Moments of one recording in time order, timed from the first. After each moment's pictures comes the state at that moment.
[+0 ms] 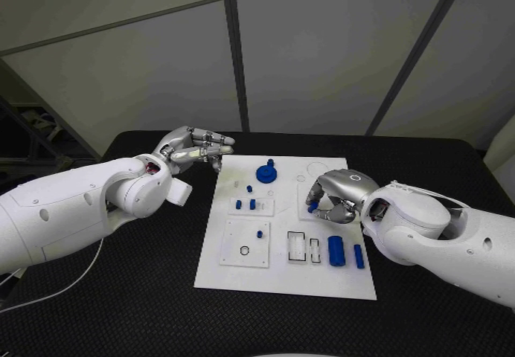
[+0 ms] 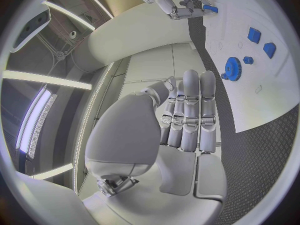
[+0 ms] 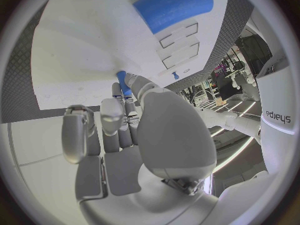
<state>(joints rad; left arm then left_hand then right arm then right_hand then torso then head) 1.23 -0.87 0.02 1.41 -0.22 -0.13 0.28 1.40 -0.15 0.47 -0.04 0.09 1.08 0.15 0.07 0.15 1.20 0.08 0.16 0.10 1.29 0.00 0.69 0.51 0.19 1.11 0.10 0.68 0.84 1.10 -0.88 0.07 1.72 -1.77 -0.20 -0.31 1.47 -0.15 0.36 0.07 0.28 1.13 0.12 0.07 0.09 1.24 0.06 0.07 0.11 1.47 -0.02 1.15 0.91 0.05 1.47 0.09 1.44 1.31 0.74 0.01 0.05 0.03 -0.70</state>
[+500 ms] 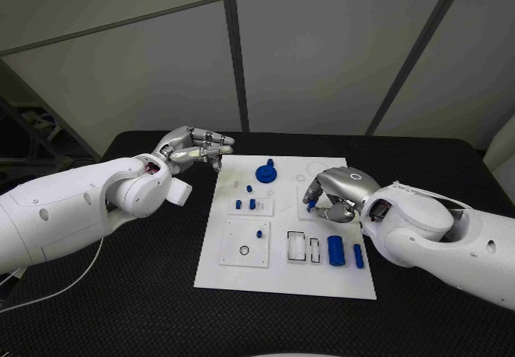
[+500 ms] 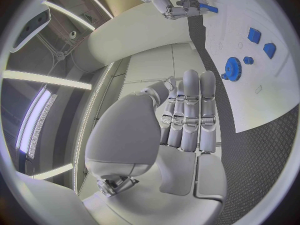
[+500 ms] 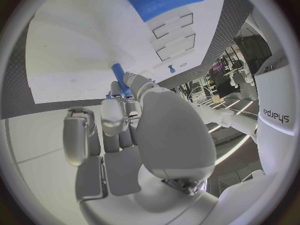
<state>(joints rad) 1.23 -0.87 0.02 1.41 -0.22 -0.13 0.28 1.40 -0.15 0.47 -0.03 0.09 1.08 0.15 0.07 0.15 1.20 0.08 0.16 0.10 1.29 0.00 0.69 0.51 0.19 1.11 0.10 0.68 0.84 1.10 -0.90 0.07 1.76 -1.78 -0.25 -0.30 1.48 -0.13 0.38 0.05 0.27 1.17 0.11 0.09 0.11 1.28 0.06 0.08 0.14 1.46 -0.04 1.16 0.93 0.04 1.47 0.07 1.48 1.31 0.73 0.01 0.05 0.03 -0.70</state>
